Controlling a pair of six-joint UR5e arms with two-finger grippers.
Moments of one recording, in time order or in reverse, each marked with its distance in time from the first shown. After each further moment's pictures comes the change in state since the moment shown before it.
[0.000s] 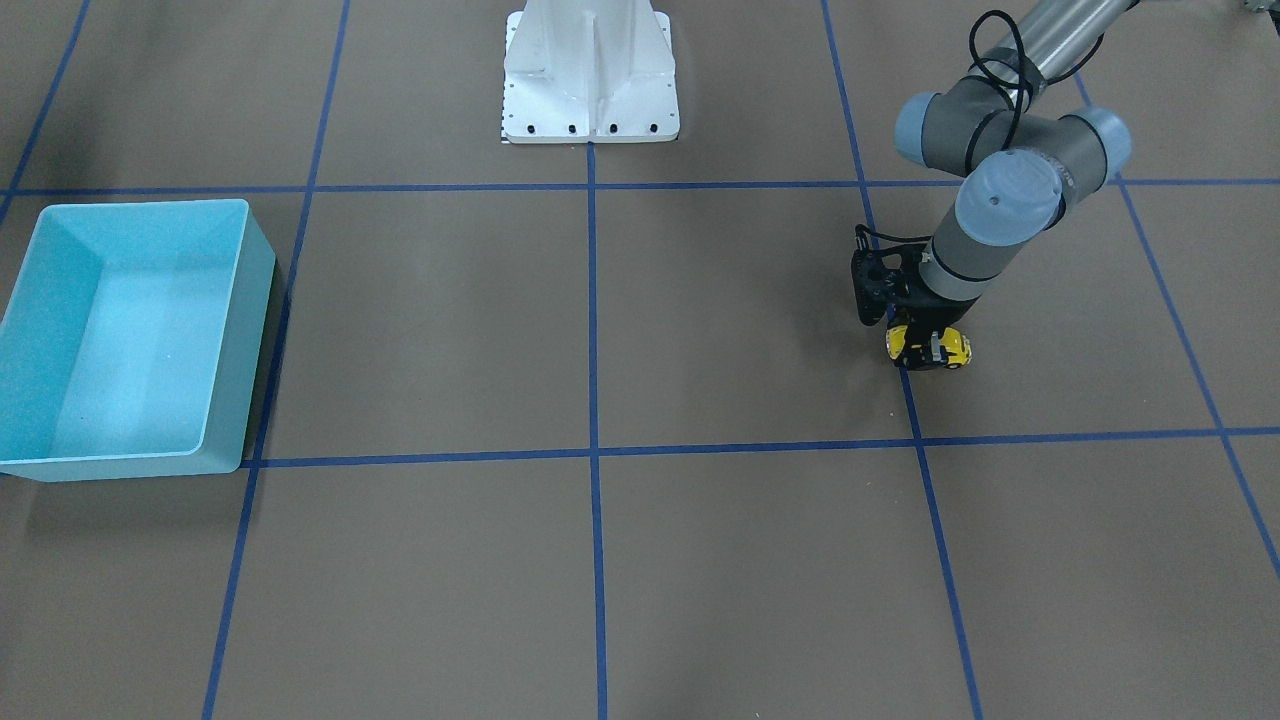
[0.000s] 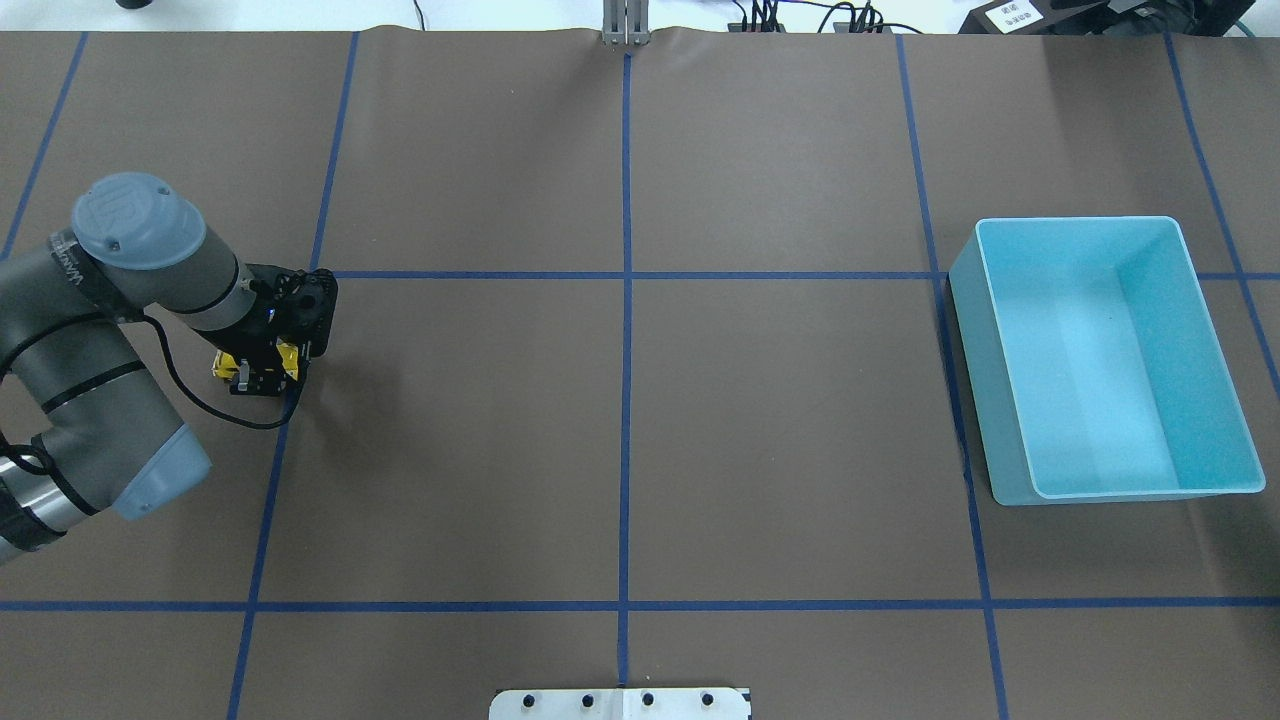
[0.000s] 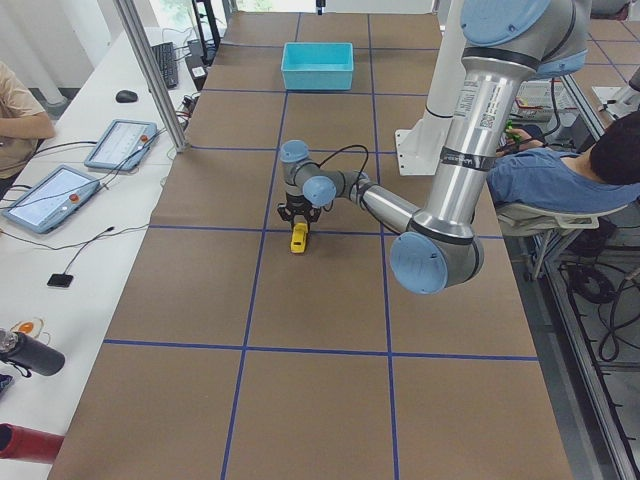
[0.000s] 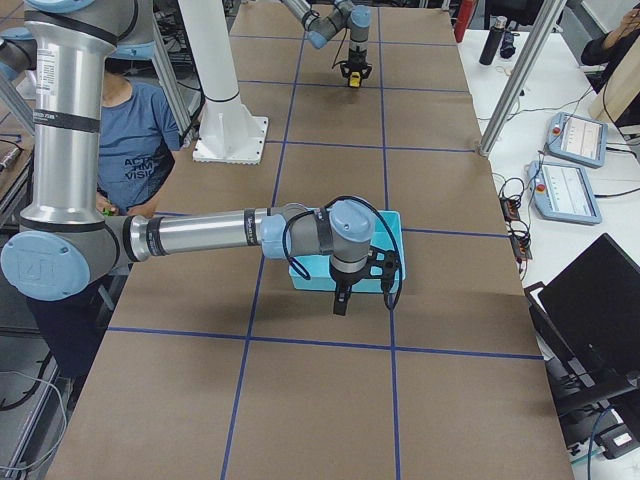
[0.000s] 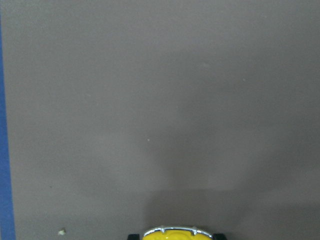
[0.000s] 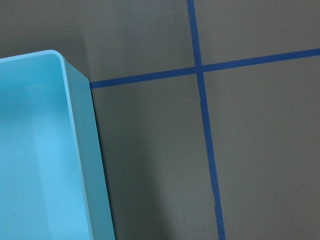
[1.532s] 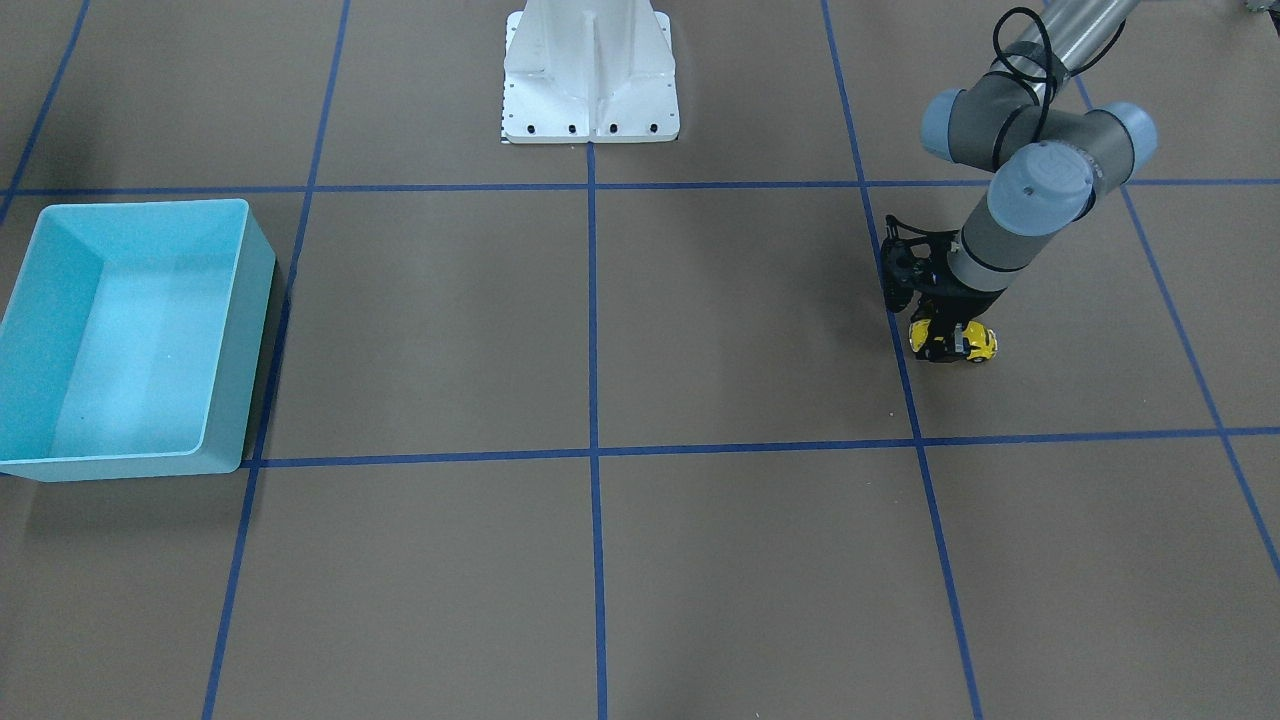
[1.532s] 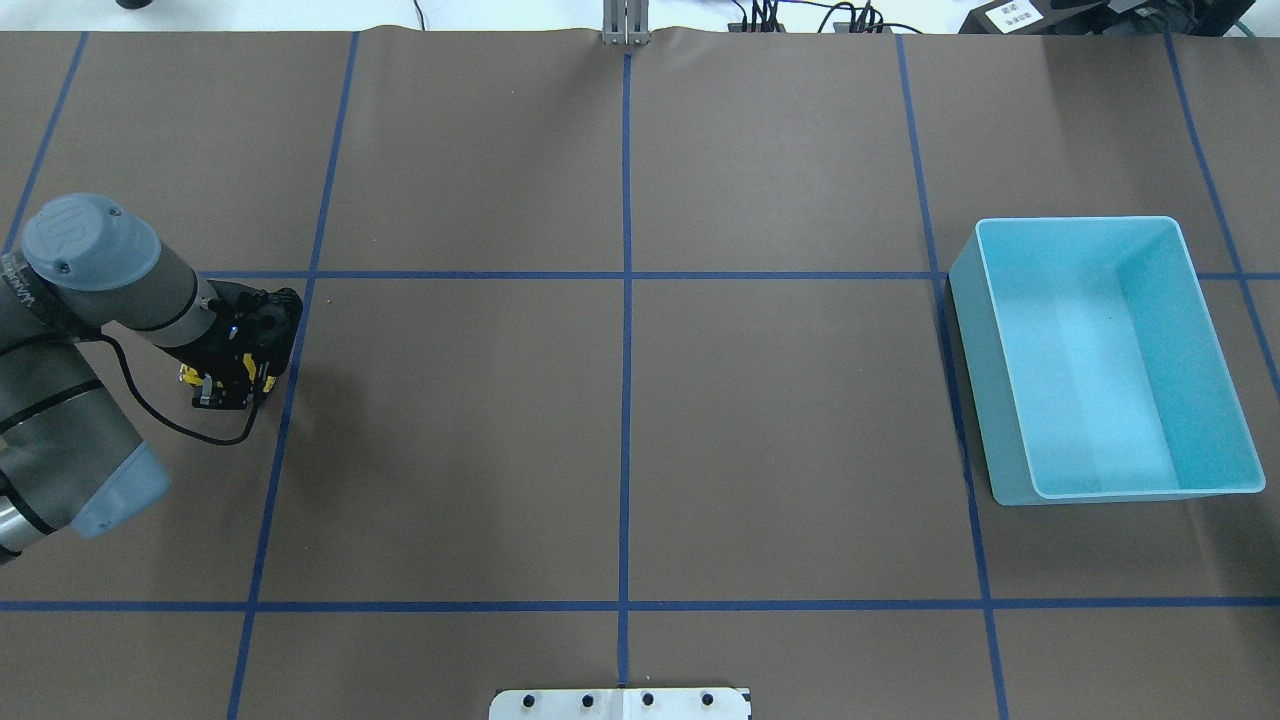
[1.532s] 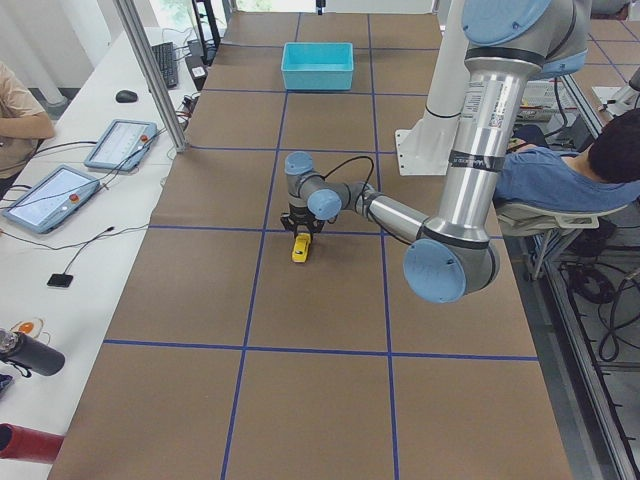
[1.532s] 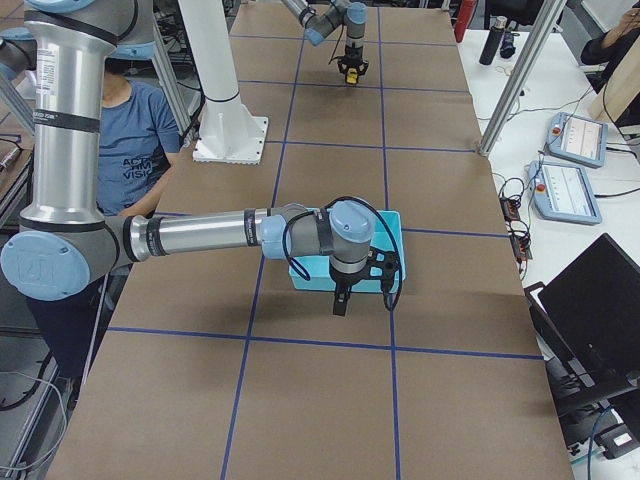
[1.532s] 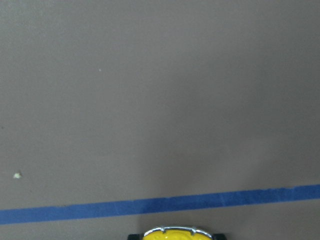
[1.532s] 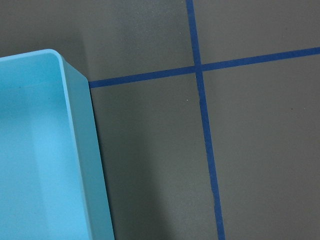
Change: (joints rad) left arm -0.009 0.075 -0.013 -0.068 -0.001 0.063; right arm 0.000 0.000 -0.003 -0.001 0.000 0.000
